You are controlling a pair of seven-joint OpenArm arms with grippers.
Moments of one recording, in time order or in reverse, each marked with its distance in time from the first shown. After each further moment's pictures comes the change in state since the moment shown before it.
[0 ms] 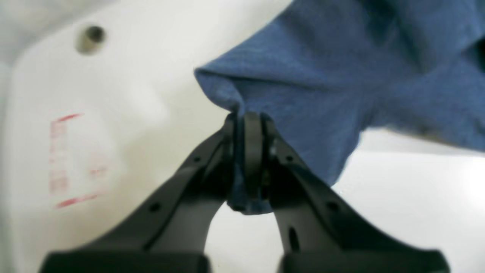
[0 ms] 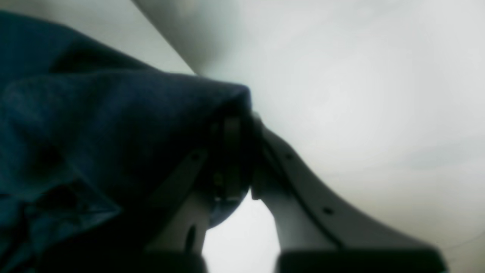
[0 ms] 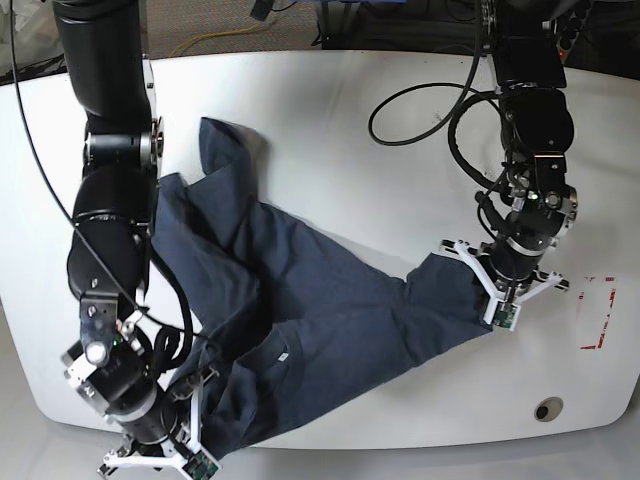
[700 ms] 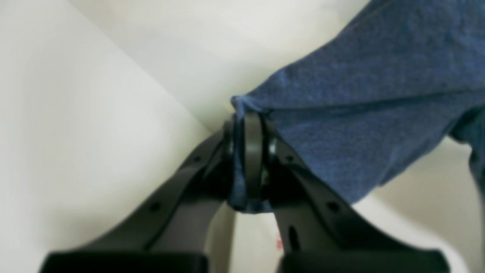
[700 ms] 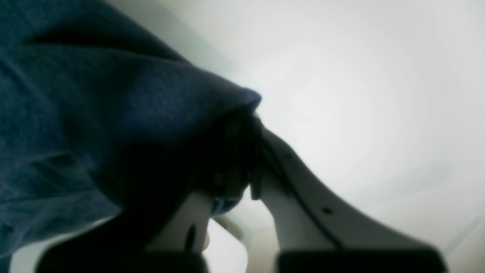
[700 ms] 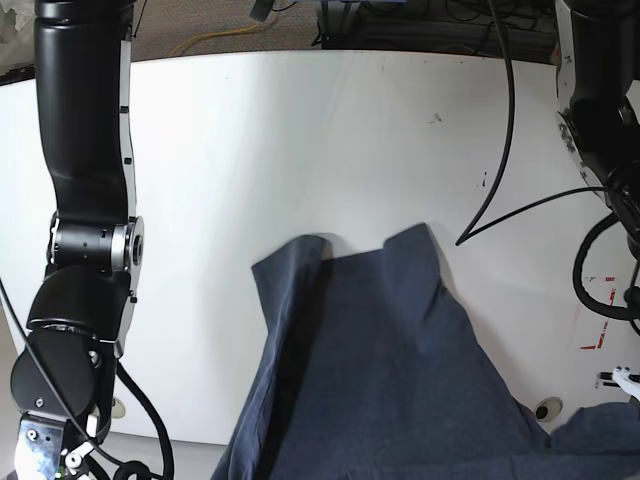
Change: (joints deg) left arm -31.5 -15.6 -8.9 9.4 -1.9 -7.8 16.8; right arm 26.2 -1.5 -0.5 -12.2 1.9 0.5 1.3
